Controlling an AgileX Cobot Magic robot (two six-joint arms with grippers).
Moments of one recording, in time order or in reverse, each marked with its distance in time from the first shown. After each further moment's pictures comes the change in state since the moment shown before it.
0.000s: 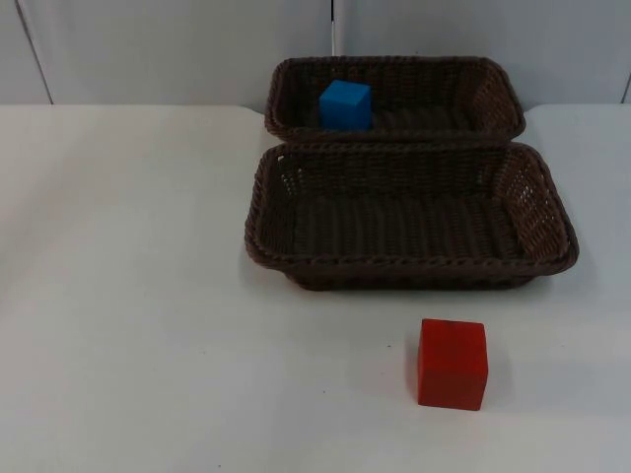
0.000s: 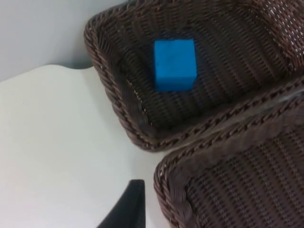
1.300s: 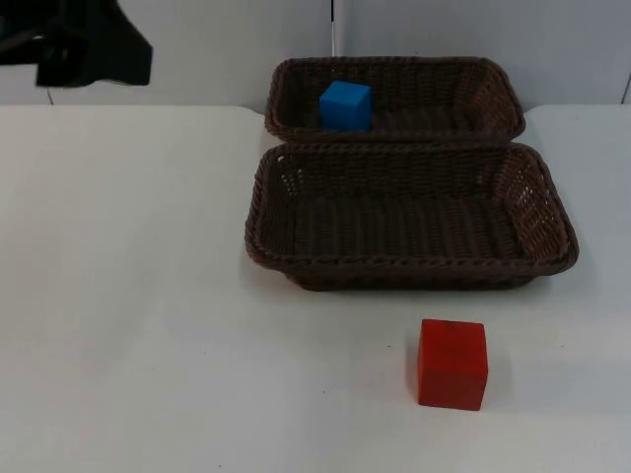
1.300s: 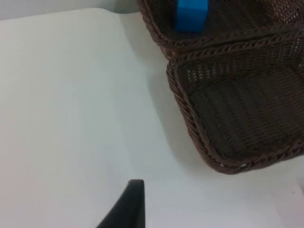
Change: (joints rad) right arm 0.000 0.000 0.000 0.000 0.000 0.000; left arm 0.000 -0.987 1.294 0.040 -0.571 -0.130
